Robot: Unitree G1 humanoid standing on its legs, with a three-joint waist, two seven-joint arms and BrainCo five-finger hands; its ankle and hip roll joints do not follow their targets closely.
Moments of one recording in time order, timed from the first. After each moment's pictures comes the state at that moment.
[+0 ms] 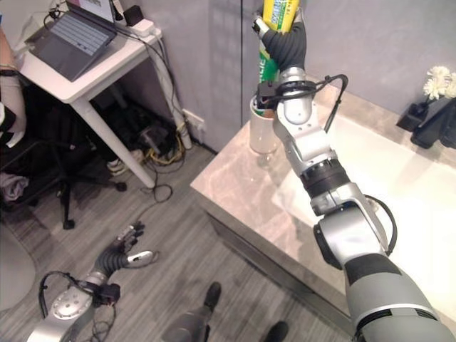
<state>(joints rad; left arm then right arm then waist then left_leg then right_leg) 0.24 0.66 -0.18 0.07 -0.42 -0.13 0.00 -1.18 -0.39 0.38 0.61 0.49 -0.19 -0.37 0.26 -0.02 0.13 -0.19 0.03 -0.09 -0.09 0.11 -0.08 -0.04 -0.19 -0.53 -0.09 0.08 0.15</state>
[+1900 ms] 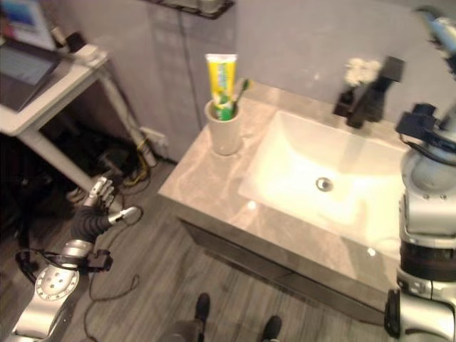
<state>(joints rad) 0.16 0.61 0.02 -0.21 -0.39 -0.22 0.06 -0.38 -0.72 -0.39 -0.19 -0.02 -0.26 -0.58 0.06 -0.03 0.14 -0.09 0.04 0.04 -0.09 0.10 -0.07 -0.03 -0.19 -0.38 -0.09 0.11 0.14</state>
